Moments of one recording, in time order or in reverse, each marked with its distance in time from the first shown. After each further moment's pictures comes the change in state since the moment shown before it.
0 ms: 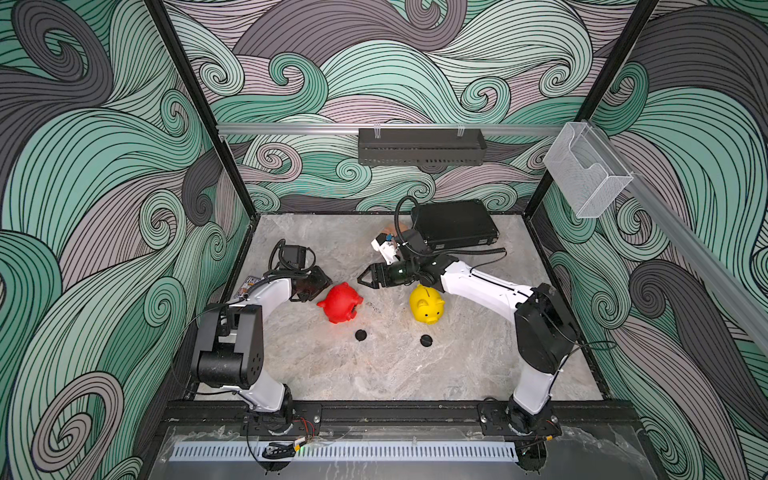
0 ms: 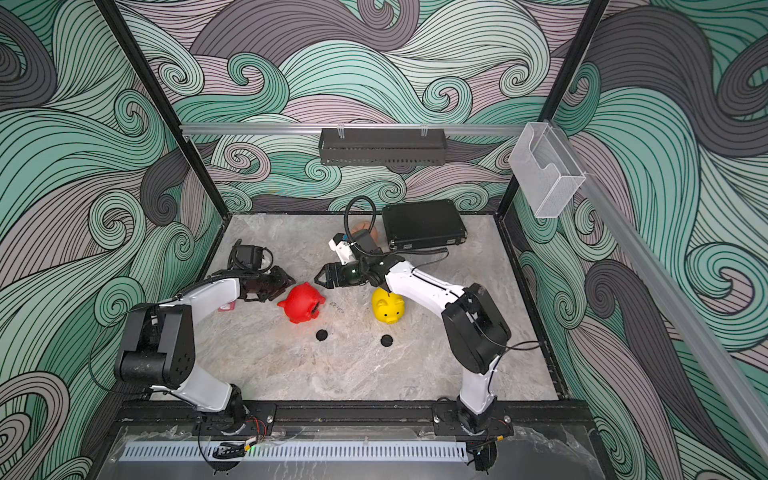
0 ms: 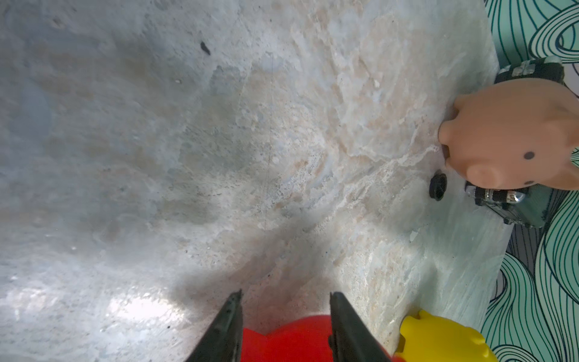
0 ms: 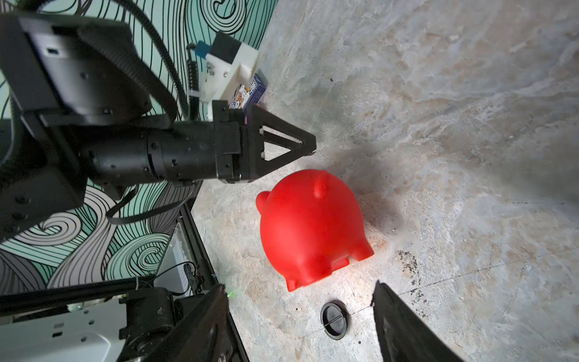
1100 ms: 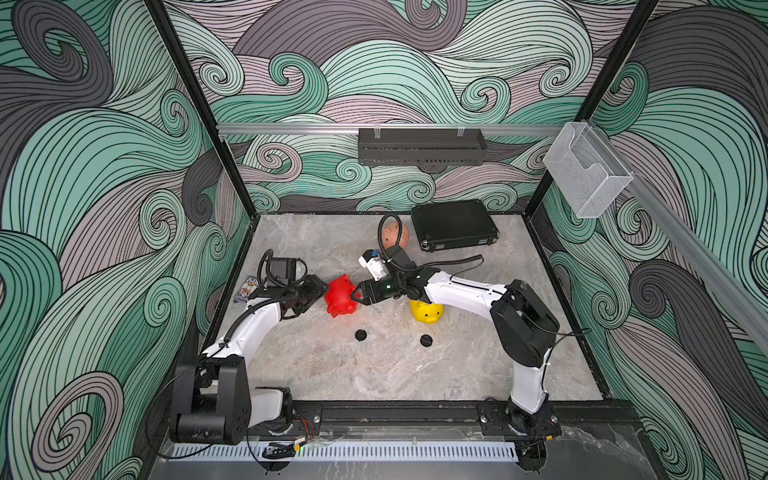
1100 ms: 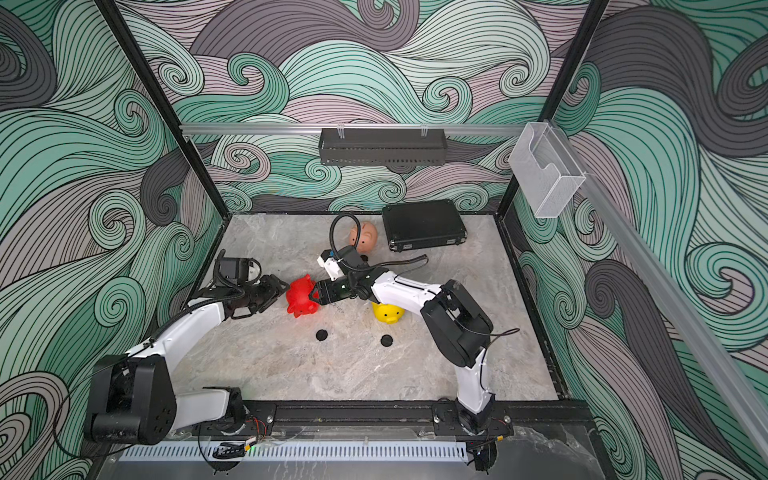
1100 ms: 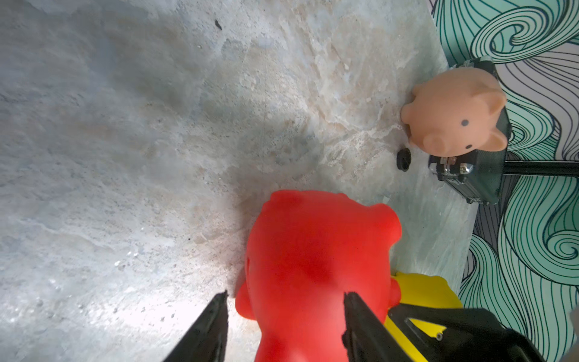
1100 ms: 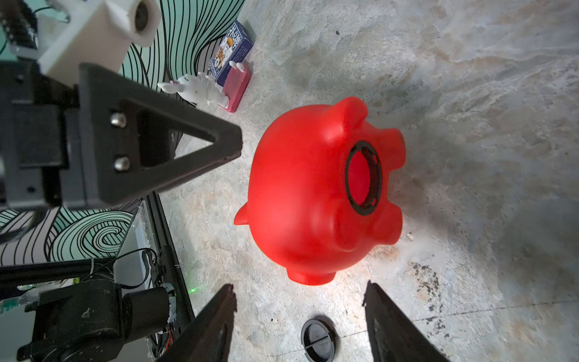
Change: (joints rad) left arm 0.014 -0.326 -0.173 -0.066 0.034 -0.014; right arm 0.069 0.135 -0.011 0.083 0.040 -0.036
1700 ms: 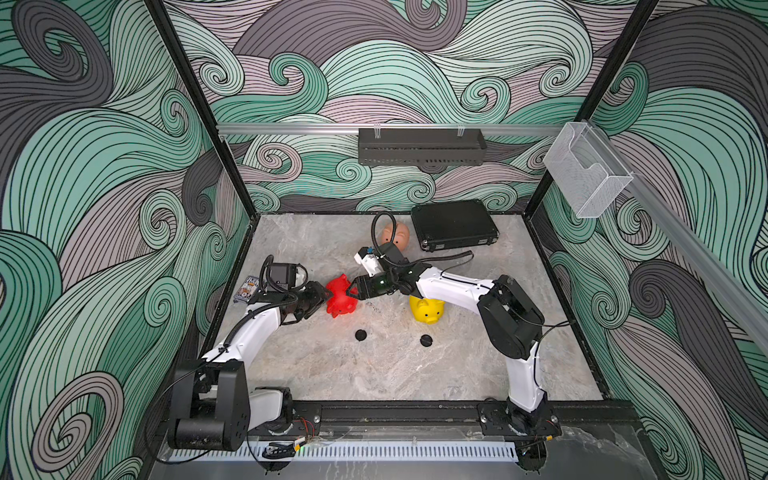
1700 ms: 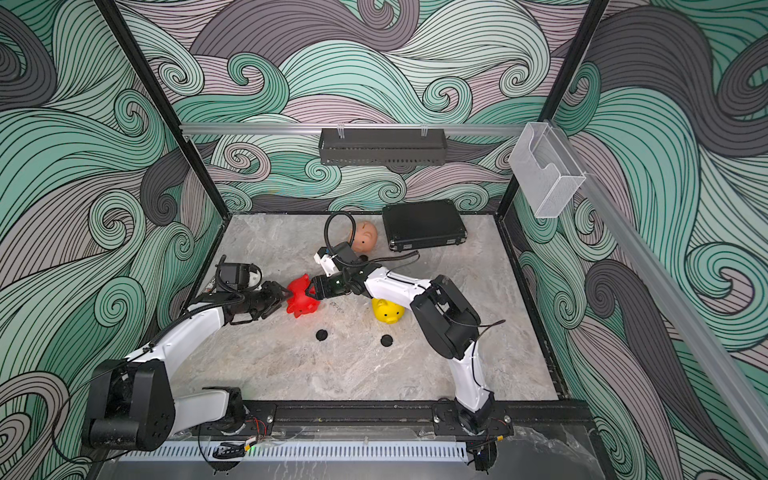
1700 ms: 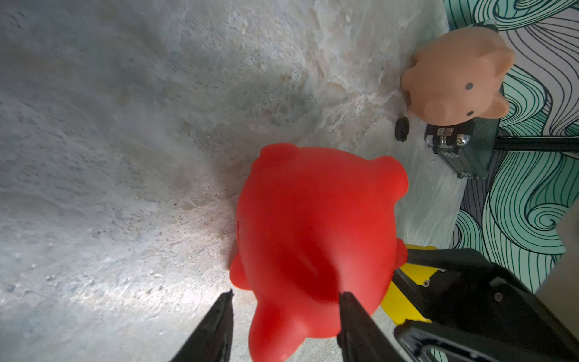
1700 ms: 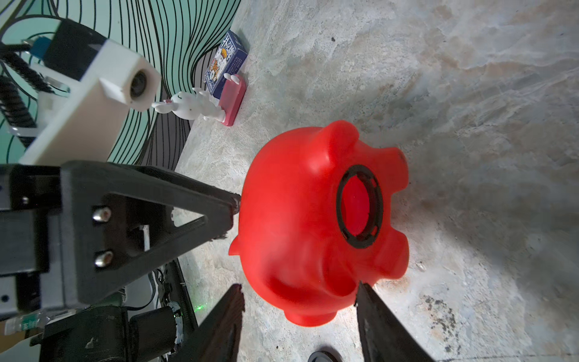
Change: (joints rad) left arm 0.000 0.011 -0.038 0.002 0.092 0.008; right arm -0.006 0.090 0.103 -0.016 -0.025 0.057
